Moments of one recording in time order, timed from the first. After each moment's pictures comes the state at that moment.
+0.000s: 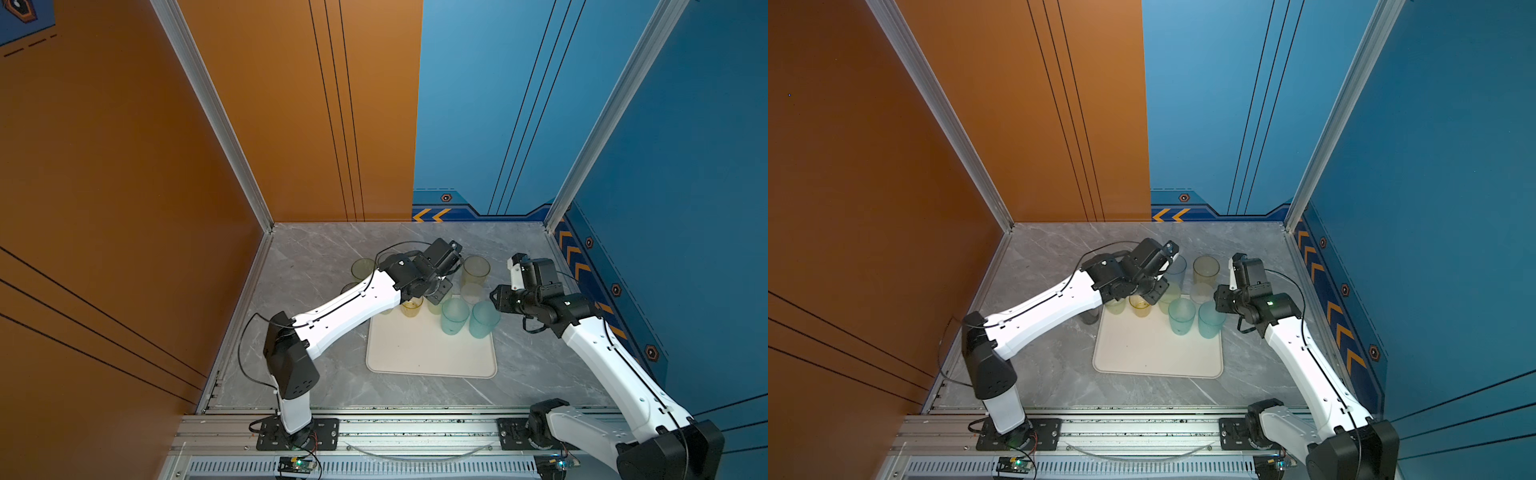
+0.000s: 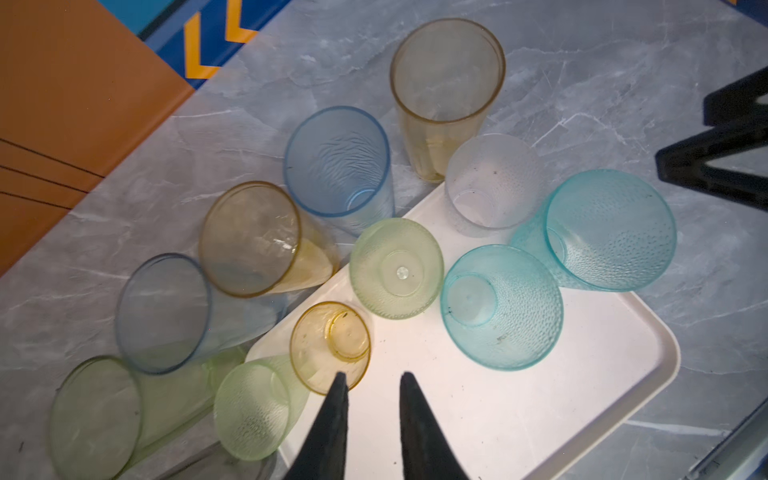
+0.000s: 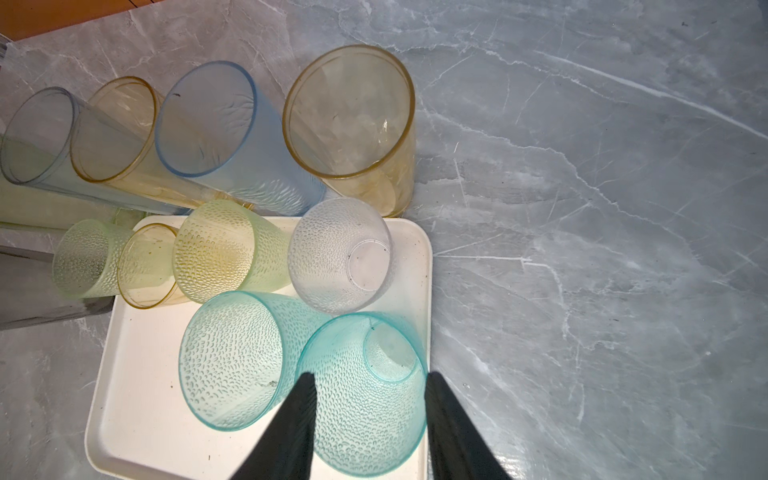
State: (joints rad) left arm -0.91 1.75 1.77 -0.91 -0.29 -0.10; right arm 0.24 1.10 0.98 -0.76 -0.04 0.31
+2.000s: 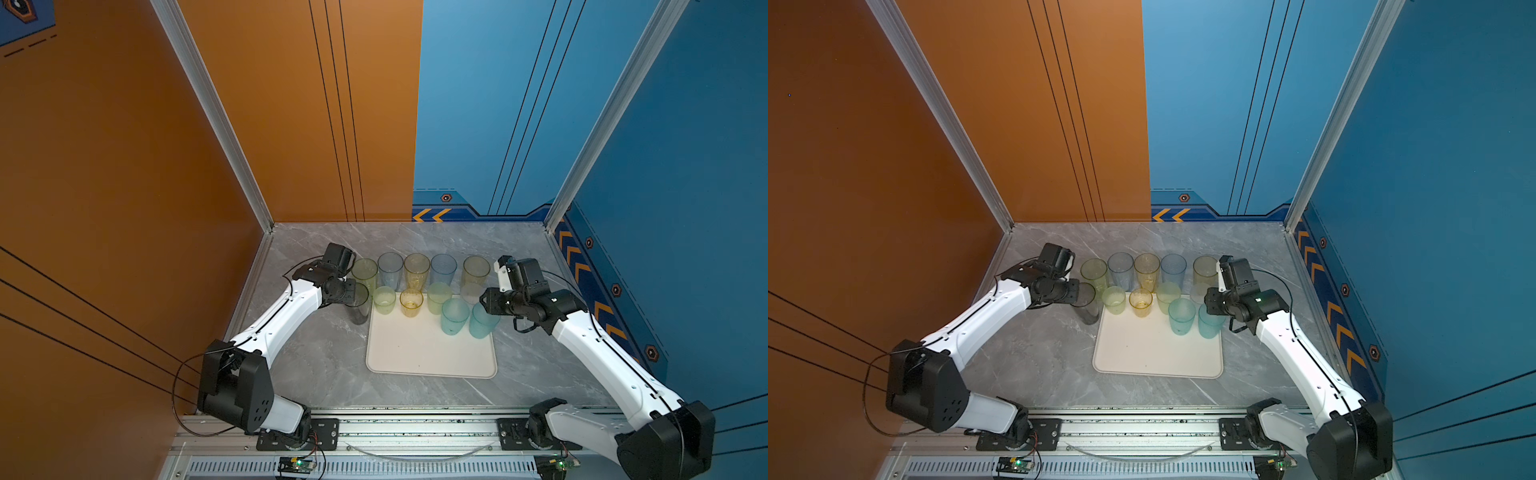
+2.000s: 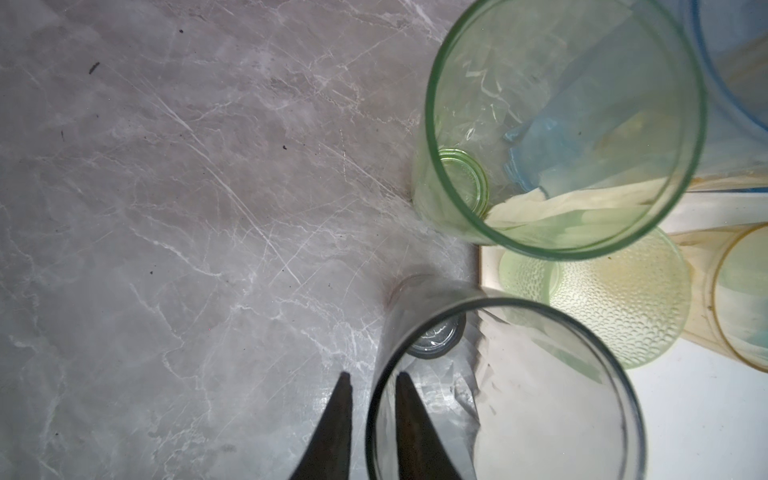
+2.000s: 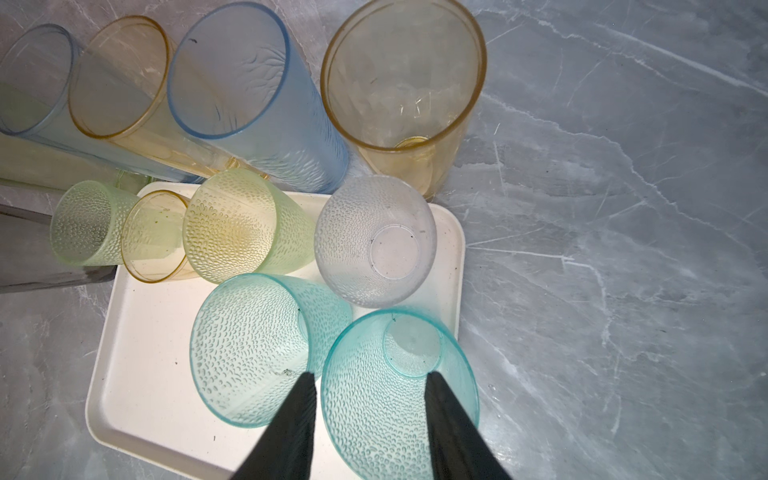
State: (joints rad) left arm -0.31 1.46 1.16 -0.79 -0.14 -0.26; right arm 0.32 1.16 0.99 -0.75 -0.04 0.31
